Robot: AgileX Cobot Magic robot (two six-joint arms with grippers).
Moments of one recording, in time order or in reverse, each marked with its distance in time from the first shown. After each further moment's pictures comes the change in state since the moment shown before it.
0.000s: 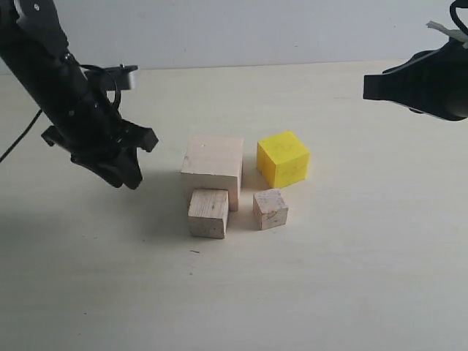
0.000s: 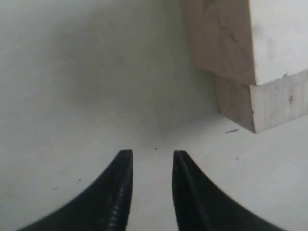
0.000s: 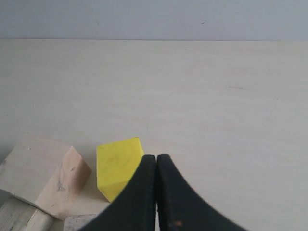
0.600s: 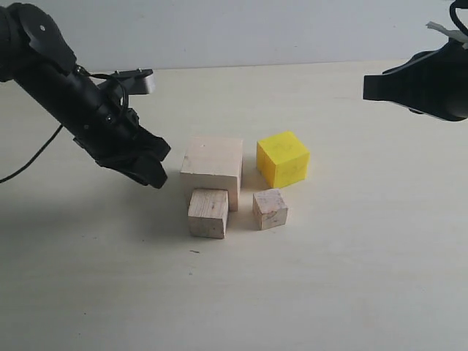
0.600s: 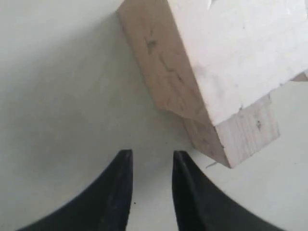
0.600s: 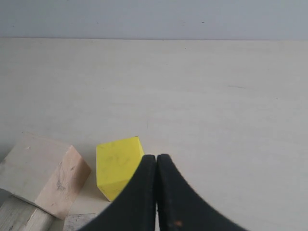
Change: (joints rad) left arm 0.000 0.036 0.047 -0.212 -0.144 0.309; right arm 0.000 0.000 0.000 0.002 0.004 0.000
